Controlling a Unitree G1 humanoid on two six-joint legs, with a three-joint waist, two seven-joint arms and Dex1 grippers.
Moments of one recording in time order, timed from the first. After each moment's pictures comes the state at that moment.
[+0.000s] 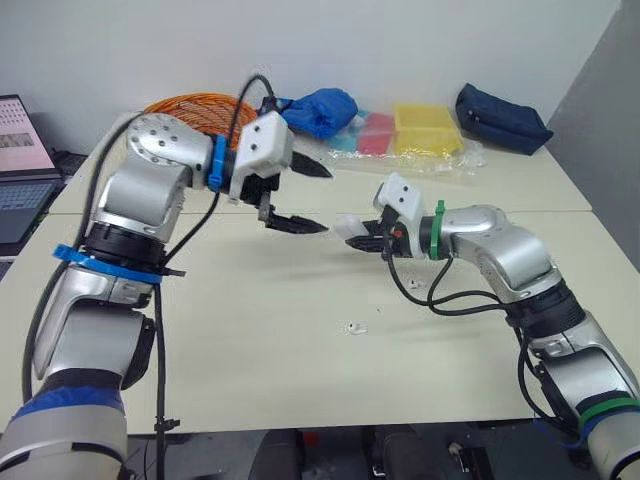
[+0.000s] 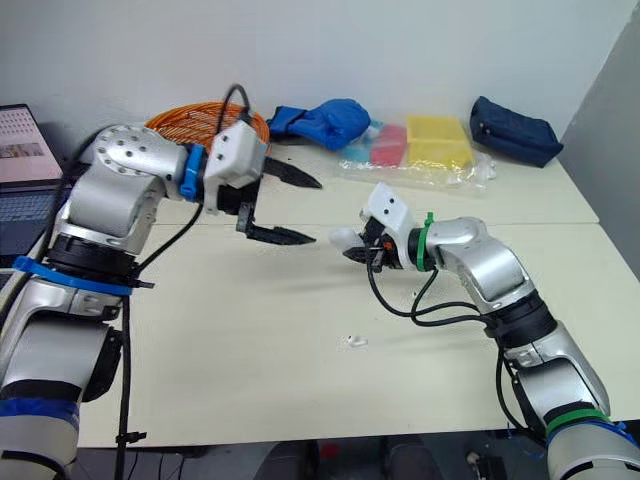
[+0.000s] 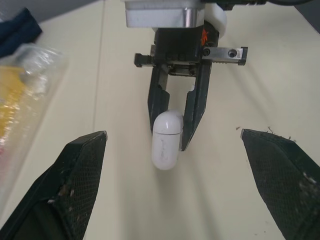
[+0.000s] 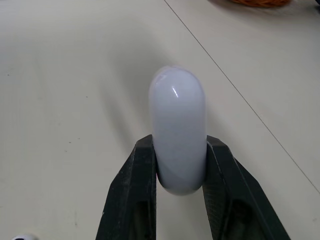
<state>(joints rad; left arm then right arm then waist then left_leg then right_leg) -1.11 0.69 -0.33 0.38 -0.25 0.21 -1.47 -0.85 -0.50 0.38 0.06 0.26 0.61 0.85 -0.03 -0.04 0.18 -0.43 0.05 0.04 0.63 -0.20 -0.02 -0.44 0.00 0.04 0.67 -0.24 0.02</state>
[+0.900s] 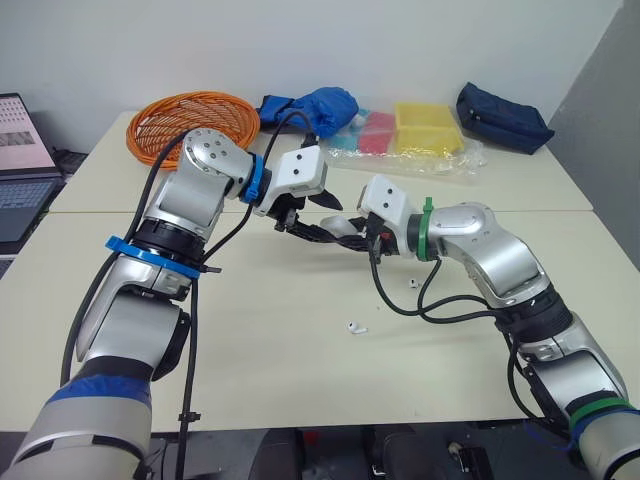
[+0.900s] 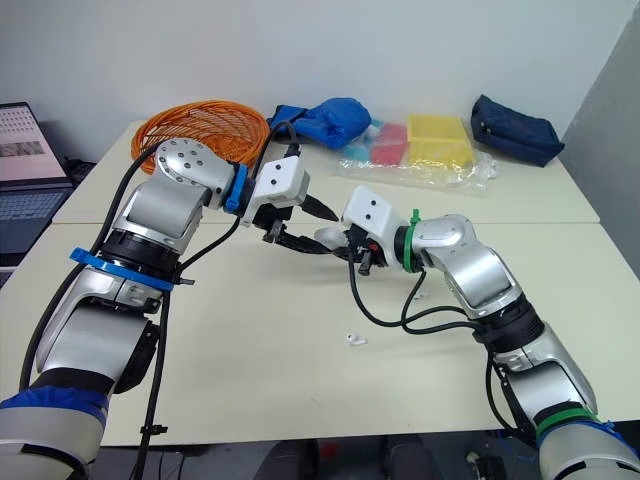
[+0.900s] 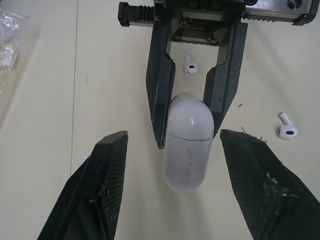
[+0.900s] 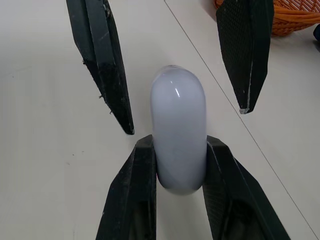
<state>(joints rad) -1.15 0.59 -0.34 0.52 -0.08 0.14 -1.48 -0.85 -0.46 0.37 -0.04 0.18 0.64 0.85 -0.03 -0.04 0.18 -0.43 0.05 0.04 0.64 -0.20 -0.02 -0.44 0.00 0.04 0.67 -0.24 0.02</state>
